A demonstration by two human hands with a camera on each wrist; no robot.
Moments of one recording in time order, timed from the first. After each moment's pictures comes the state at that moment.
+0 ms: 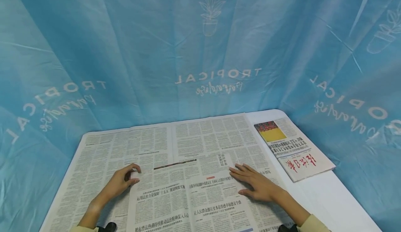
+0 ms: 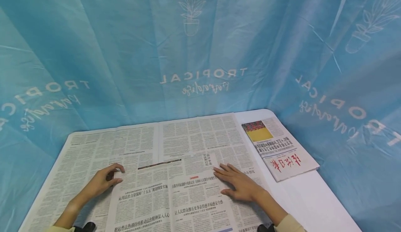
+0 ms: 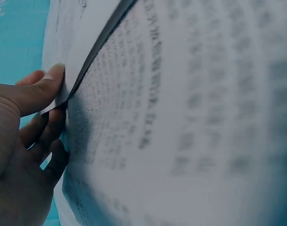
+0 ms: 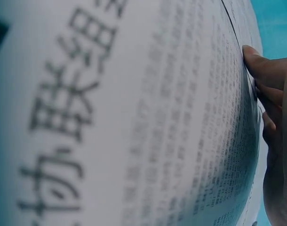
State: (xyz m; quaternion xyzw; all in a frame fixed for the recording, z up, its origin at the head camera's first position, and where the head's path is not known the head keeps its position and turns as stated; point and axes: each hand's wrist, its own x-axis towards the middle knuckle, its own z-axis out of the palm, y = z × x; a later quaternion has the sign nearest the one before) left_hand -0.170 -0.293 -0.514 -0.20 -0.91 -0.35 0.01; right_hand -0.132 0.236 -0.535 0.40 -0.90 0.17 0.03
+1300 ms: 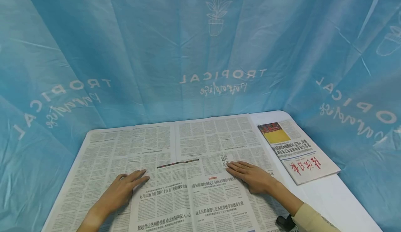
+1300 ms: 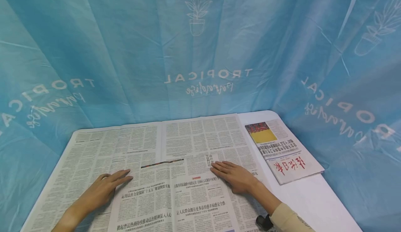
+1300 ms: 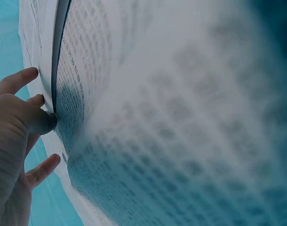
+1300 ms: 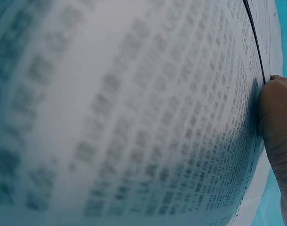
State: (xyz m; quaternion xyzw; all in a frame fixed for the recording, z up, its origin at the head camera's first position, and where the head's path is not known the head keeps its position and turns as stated) left_hand -0.132 -0.291 -0.508 -0.35 -0.92 -0.07 0.14; right_hand -0.164 0.226 -0.529 0.48 -0.88 -0.04 0.07
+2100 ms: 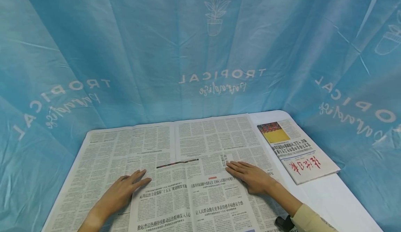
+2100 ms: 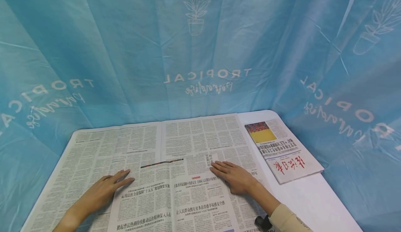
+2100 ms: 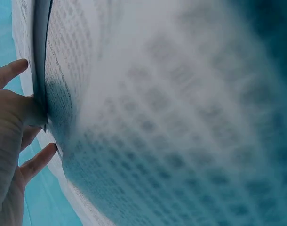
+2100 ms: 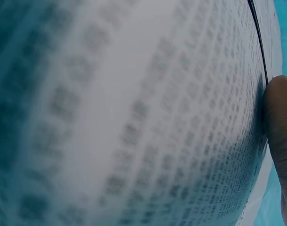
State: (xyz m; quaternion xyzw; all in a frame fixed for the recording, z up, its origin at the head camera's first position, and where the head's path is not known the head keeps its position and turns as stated) left_hand -0.131 -0.290 -0.512 -0.37 -0.91 -0.04 0.15; right_hand -0.164 0.224 -0.535 0.47 -0.88 -0.01 0.08
